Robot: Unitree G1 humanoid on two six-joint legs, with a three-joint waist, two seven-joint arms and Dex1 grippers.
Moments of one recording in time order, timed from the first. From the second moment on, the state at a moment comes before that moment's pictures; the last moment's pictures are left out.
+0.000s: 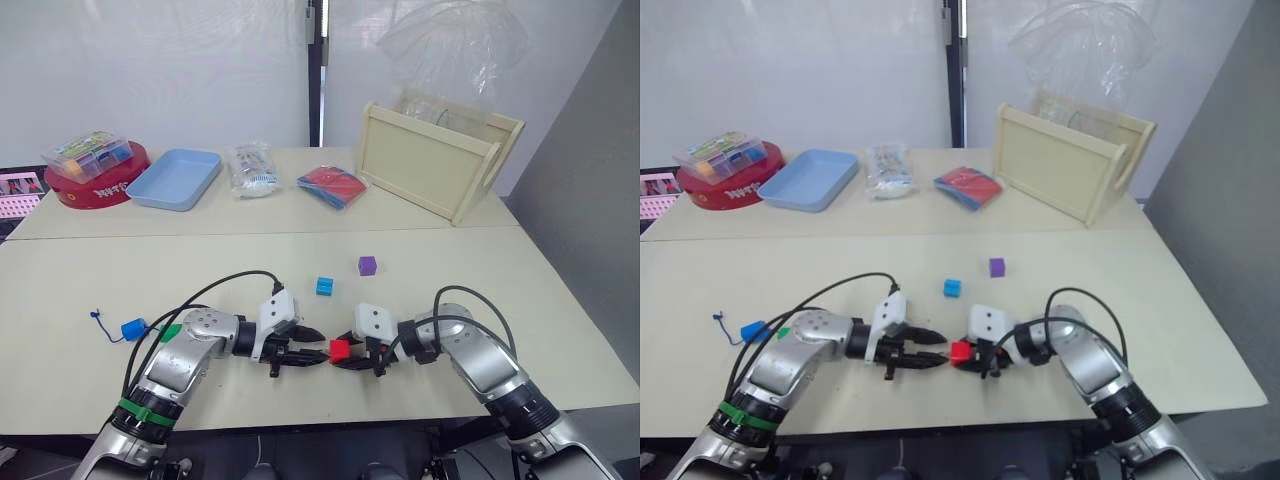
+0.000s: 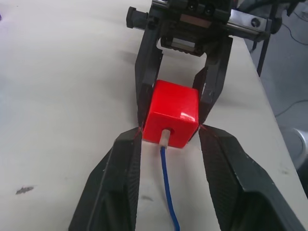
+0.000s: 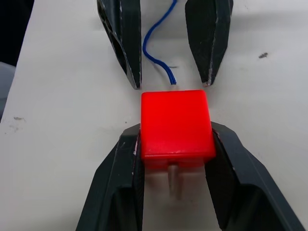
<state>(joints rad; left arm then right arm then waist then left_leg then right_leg) -0.40 0.57 -0.23 -0.05 -0.30 0.44 -1.20 -0.49 -0.52 0.40 -0.06 0.05 0.36 1.17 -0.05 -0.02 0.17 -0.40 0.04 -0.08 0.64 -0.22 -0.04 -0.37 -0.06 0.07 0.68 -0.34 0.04</state>
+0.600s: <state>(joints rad) -0.35 0.64 -0.23 -0.02 -0.27 0.36 -1.23 -0.49 -0.52 0.40 -0.06 0.05 0.36 1.16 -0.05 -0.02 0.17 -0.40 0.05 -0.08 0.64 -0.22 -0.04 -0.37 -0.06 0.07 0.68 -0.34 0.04</state>
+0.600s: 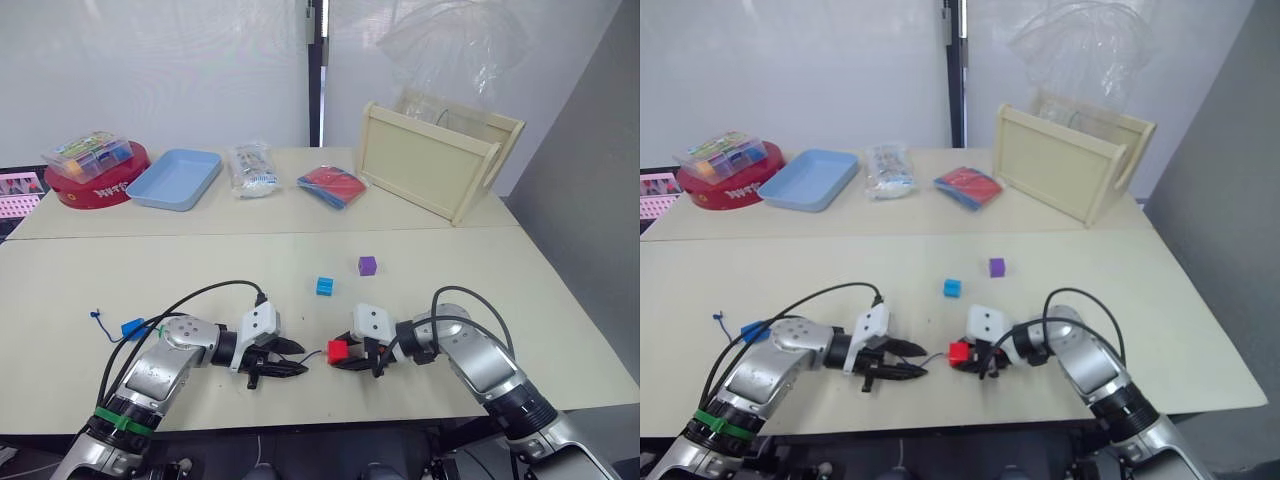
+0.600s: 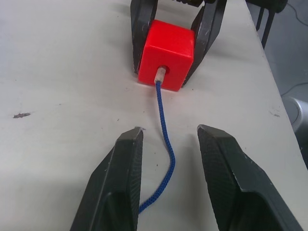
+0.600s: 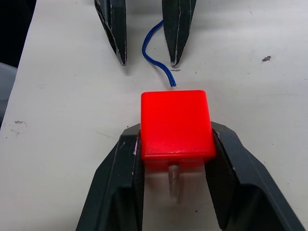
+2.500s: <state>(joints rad) -0.45 0.44 -0.34 0.04 -0.23 0.34 -1.18 -0.21 -0.63 0.22 -0.44 0.13 0.62 0.97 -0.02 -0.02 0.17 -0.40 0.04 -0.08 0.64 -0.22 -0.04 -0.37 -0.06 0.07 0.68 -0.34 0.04</state>
